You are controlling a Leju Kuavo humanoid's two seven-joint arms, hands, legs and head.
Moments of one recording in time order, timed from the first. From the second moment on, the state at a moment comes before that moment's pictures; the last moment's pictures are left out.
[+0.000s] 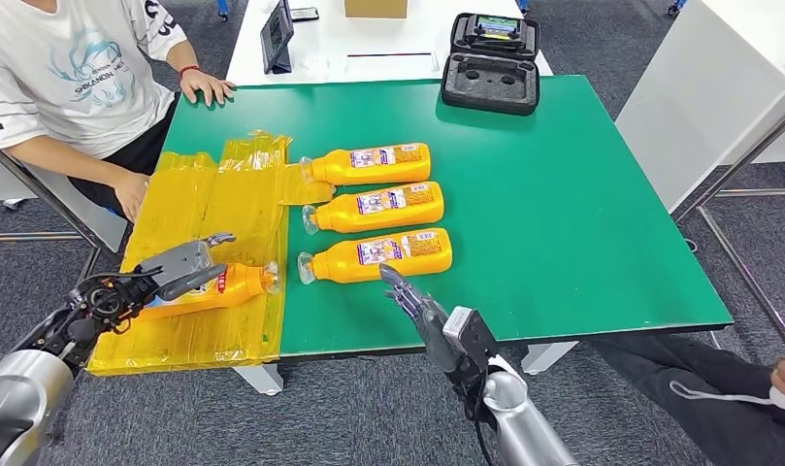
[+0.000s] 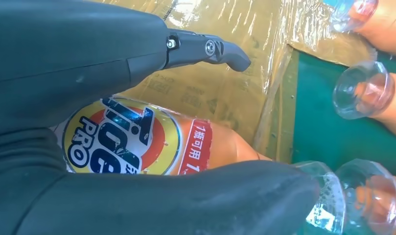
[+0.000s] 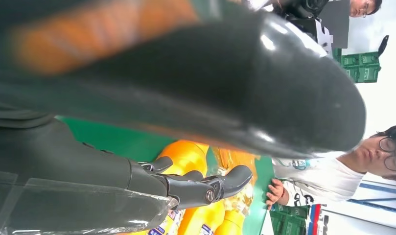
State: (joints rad) left arm -0.74 0.28 -0.43 -0.49 -0.68 -0.21 -0.47; right arm -0.21 0.06 0.32 -1.07 -0.01 0.40 -0.63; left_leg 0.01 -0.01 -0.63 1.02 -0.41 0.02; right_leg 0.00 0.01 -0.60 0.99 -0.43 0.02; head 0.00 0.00
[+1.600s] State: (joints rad) left arm -0.23 -0.06 -0.13 -1.31 -0.05 0.70 -0.70; right arm -0.44 -0.05 0.40 -1.00 0.29 0.10 -0.45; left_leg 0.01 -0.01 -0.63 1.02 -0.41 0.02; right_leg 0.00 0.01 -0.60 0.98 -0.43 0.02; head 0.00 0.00
